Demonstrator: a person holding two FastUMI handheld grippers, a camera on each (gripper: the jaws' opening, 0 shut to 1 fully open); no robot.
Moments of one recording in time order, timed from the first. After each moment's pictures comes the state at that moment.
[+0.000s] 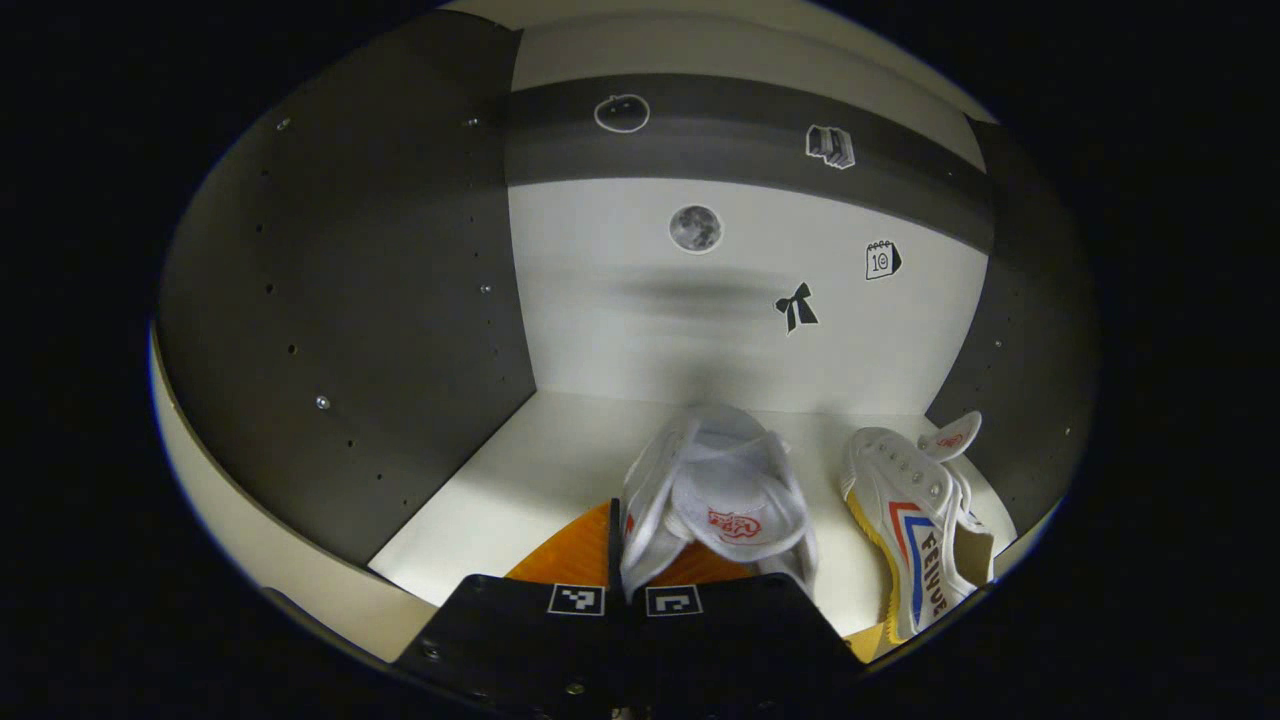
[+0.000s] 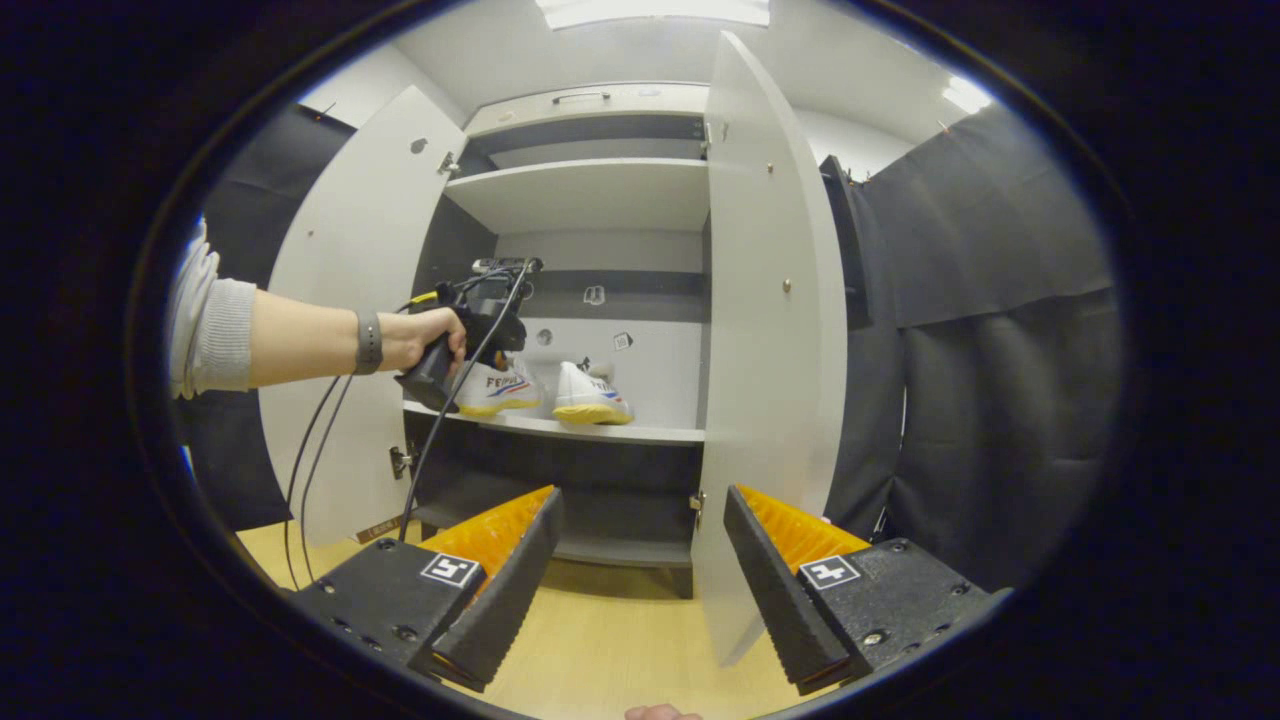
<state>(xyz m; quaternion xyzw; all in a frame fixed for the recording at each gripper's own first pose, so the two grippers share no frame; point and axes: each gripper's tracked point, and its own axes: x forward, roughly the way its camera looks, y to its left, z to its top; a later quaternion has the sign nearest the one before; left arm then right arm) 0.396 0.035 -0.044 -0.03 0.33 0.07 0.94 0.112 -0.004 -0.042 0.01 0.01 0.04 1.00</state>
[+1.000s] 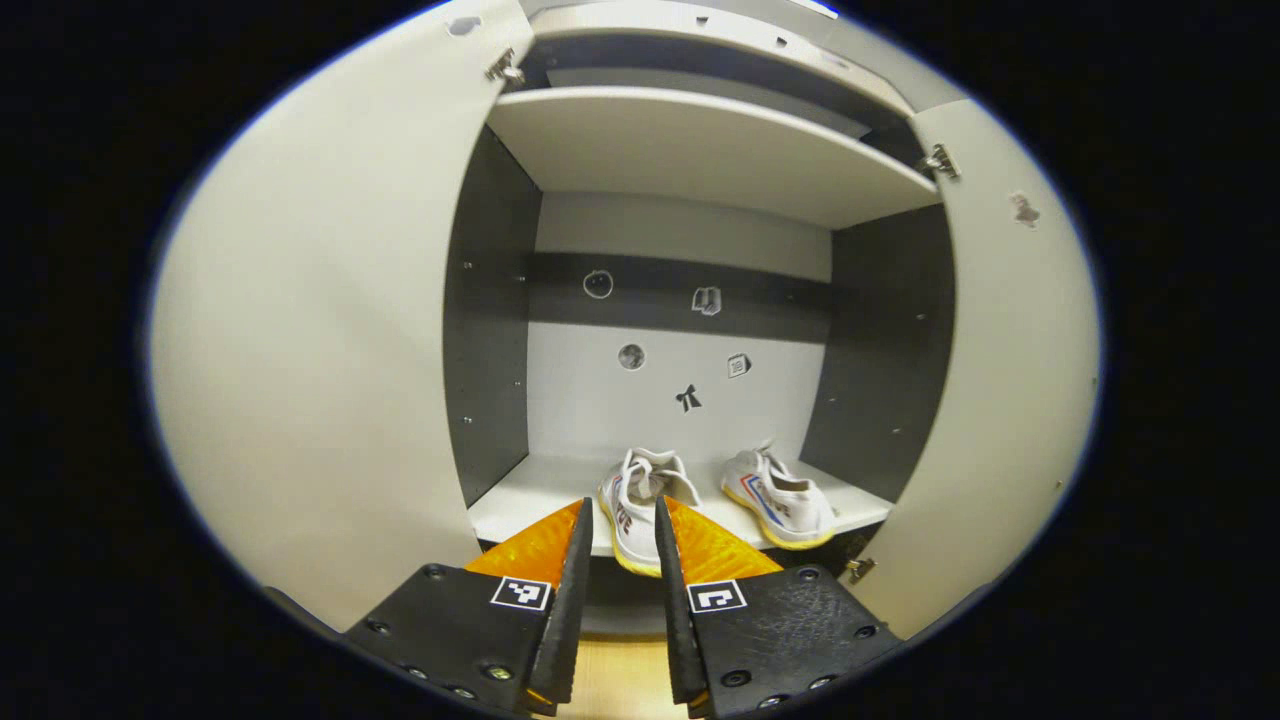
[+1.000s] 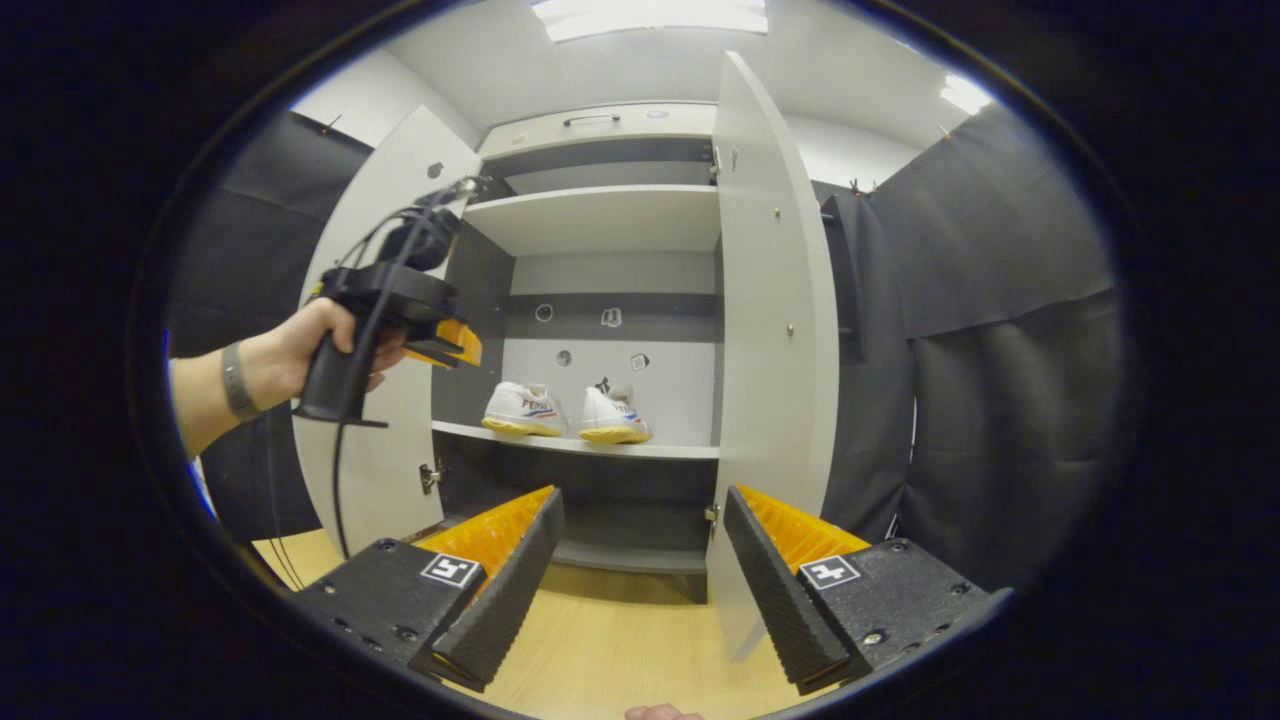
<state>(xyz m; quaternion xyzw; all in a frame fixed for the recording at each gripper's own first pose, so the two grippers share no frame) 0.201 0.017 0.076 -0.04 0.10 -0.02 0.99 0.073 0.009 -0.016 0.01 -0.01 0.06 1.00</state>
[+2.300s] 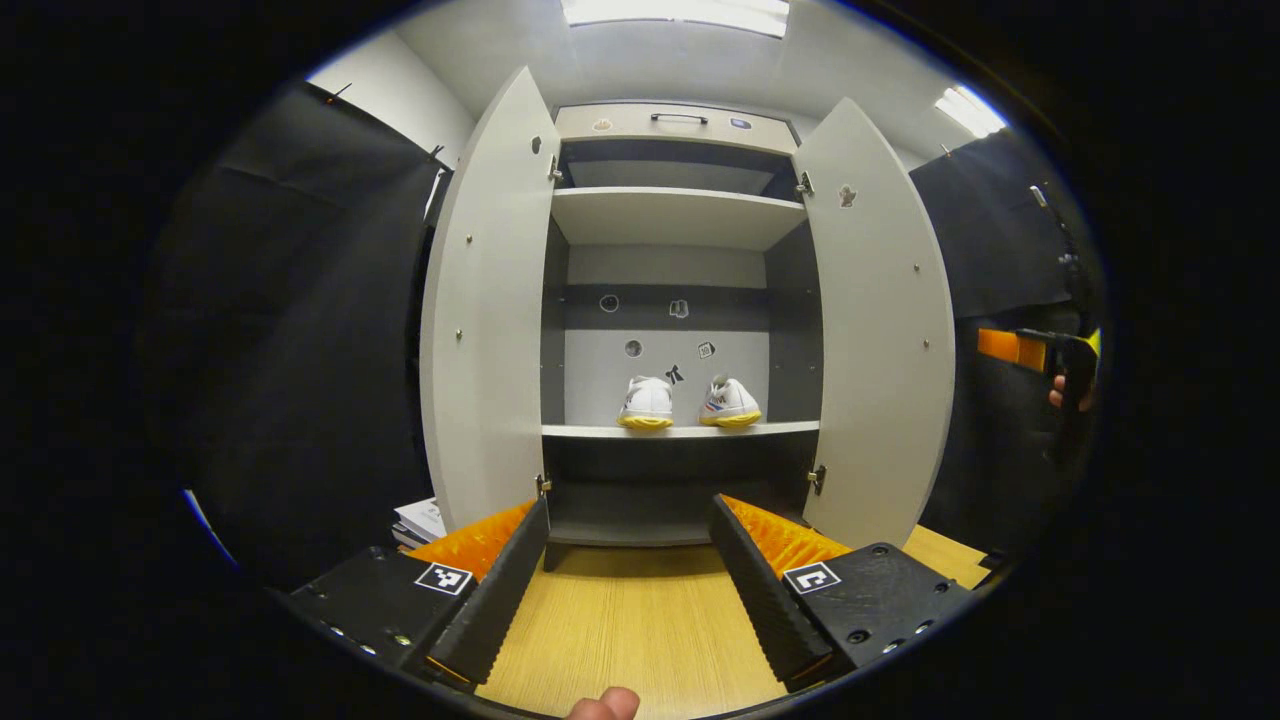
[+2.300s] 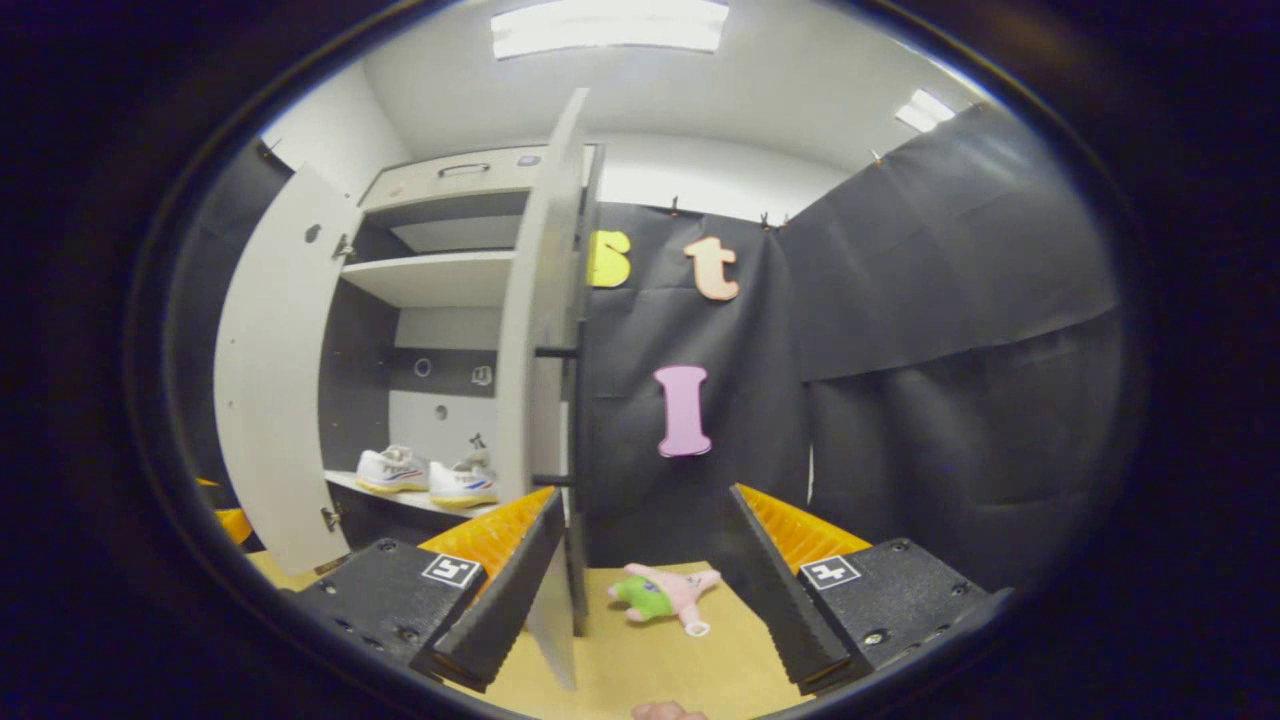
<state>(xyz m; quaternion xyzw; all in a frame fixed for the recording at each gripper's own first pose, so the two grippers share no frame) -0.024 0.006 0.008 0.00 0.04 0.01 1.00 0.082 -0.195 0.100 0.03 -0.06 -0.09 0.99</state>
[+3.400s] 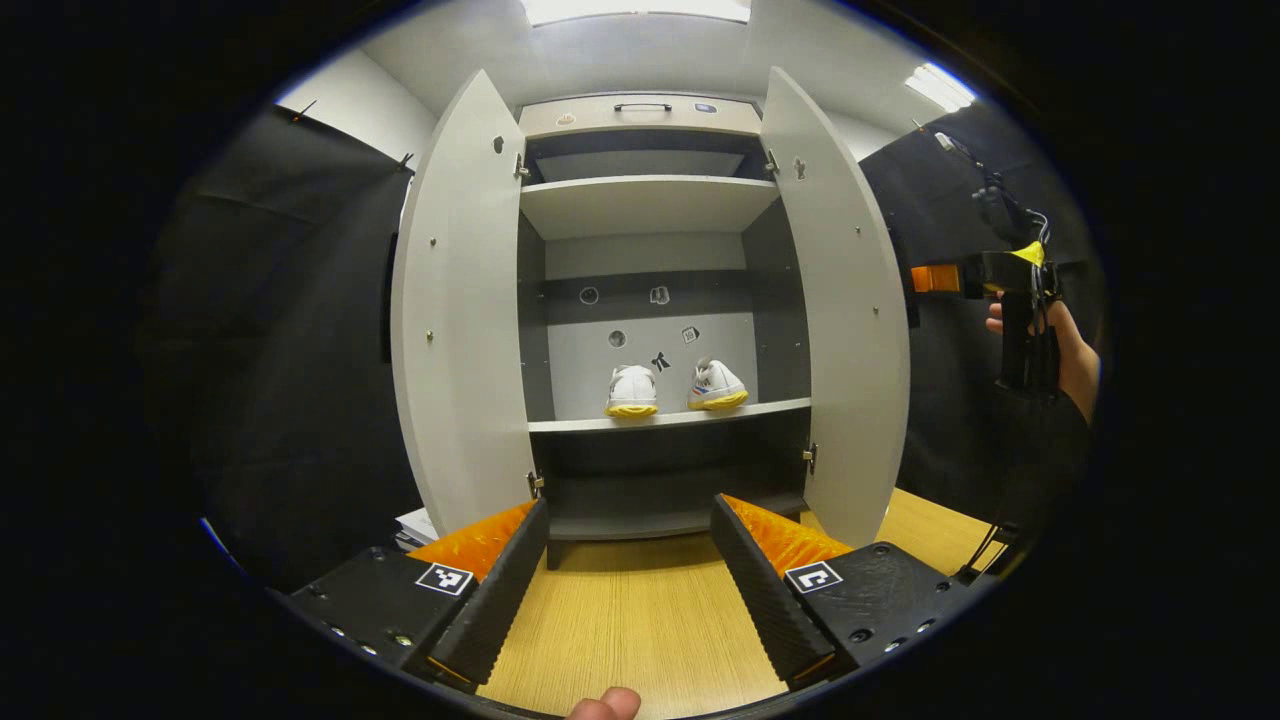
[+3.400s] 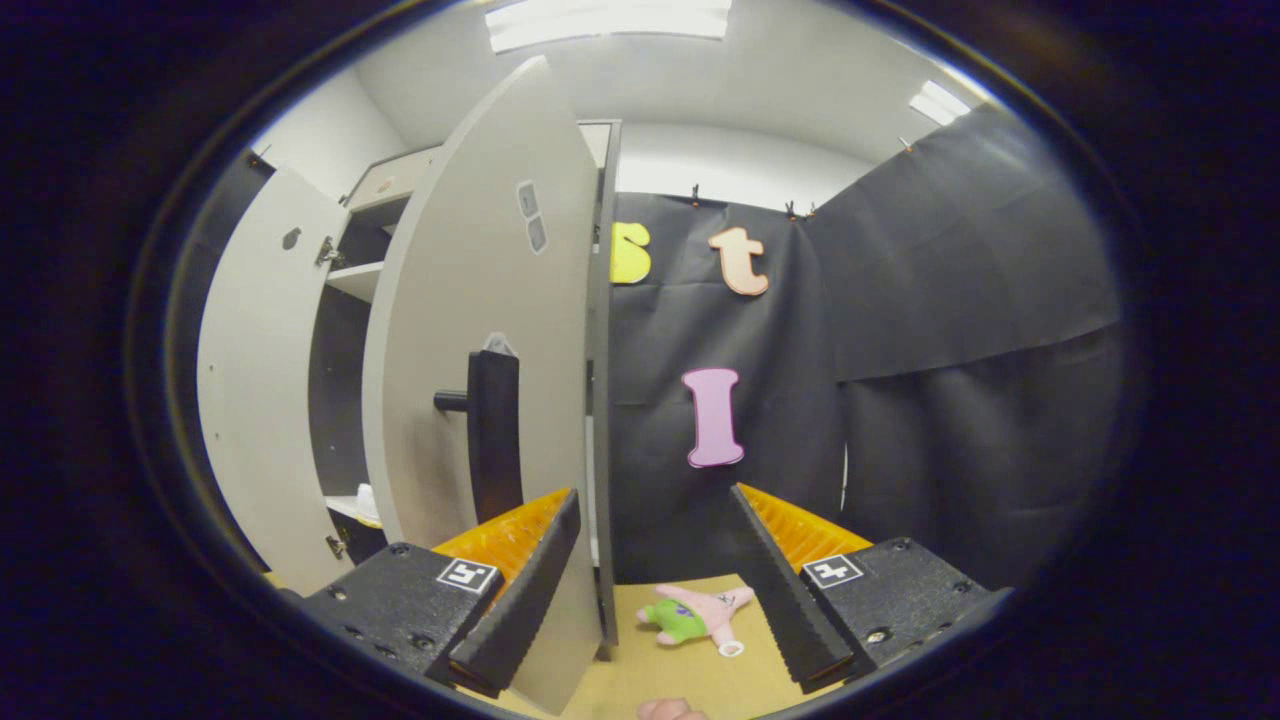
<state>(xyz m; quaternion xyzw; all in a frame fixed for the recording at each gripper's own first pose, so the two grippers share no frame) -0.024 -0.010 -0.003 0.04 0.05 -0.01 1.00 0.157 -0.118 0.127 0.03 -0.05 -0.02 1.00</state>
